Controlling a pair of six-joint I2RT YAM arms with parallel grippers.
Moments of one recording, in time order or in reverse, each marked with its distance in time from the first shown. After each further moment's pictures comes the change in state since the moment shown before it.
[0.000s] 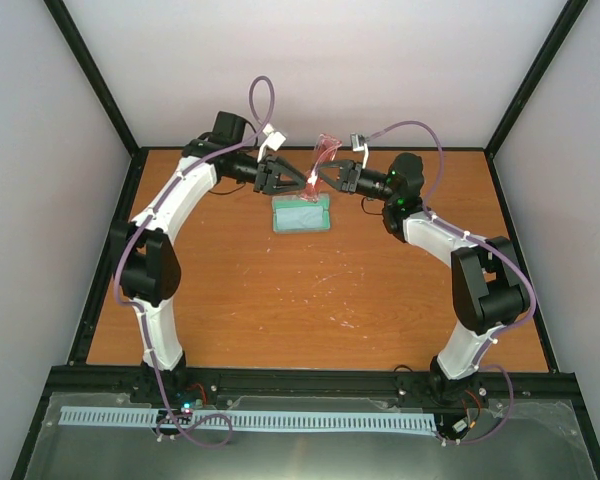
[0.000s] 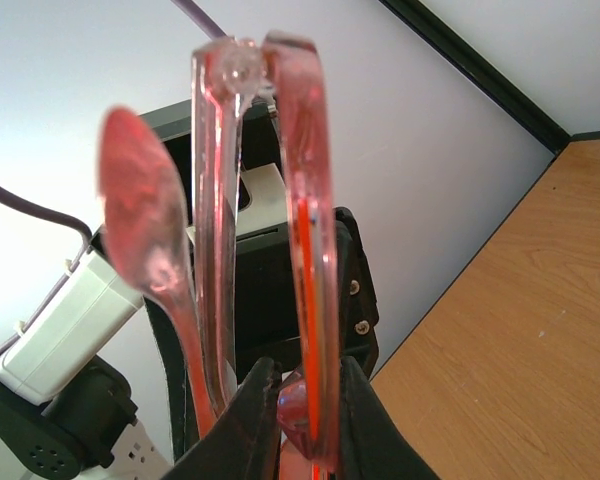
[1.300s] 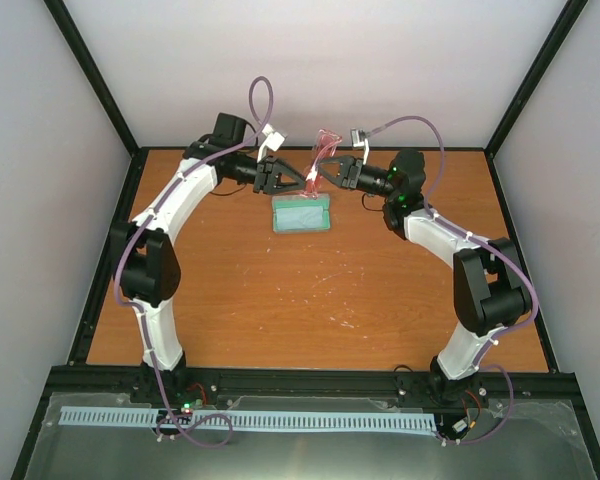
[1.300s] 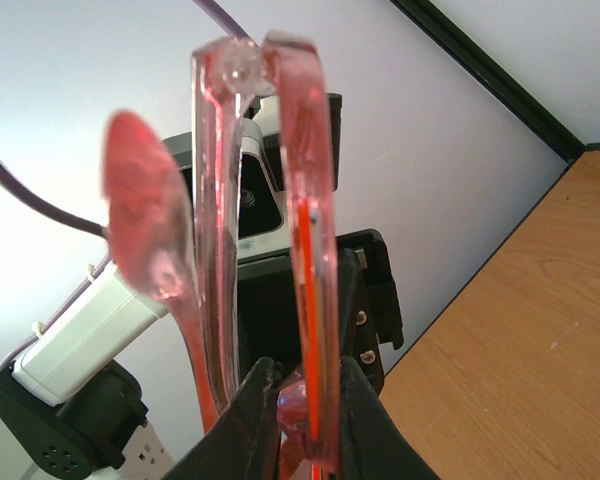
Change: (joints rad) left arm 0.004 -0.010 -0.030 0.051 0.045 -0.036; right arm 0.000 -0.011 0.030 -0.016 -0.006 0.008
